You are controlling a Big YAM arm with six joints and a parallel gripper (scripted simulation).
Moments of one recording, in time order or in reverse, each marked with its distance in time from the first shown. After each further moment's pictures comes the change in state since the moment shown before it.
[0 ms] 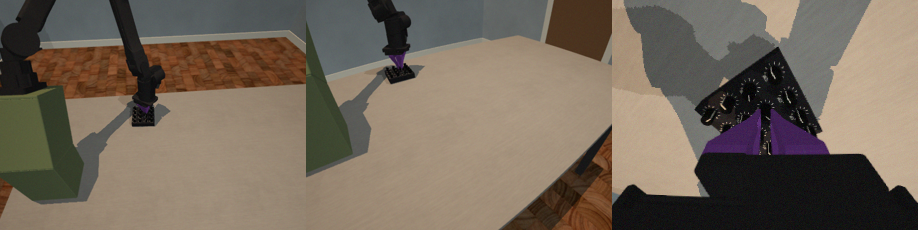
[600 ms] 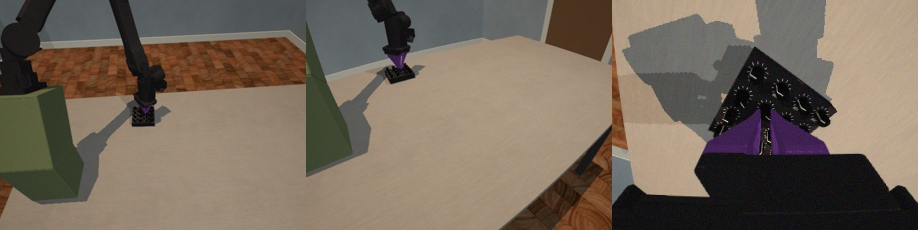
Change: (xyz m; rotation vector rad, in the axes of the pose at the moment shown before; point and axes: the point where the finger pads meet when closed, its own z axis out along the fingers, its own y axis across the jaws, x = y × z) arm 0.000 0.001 0.000 -0.005 0.000 0.399
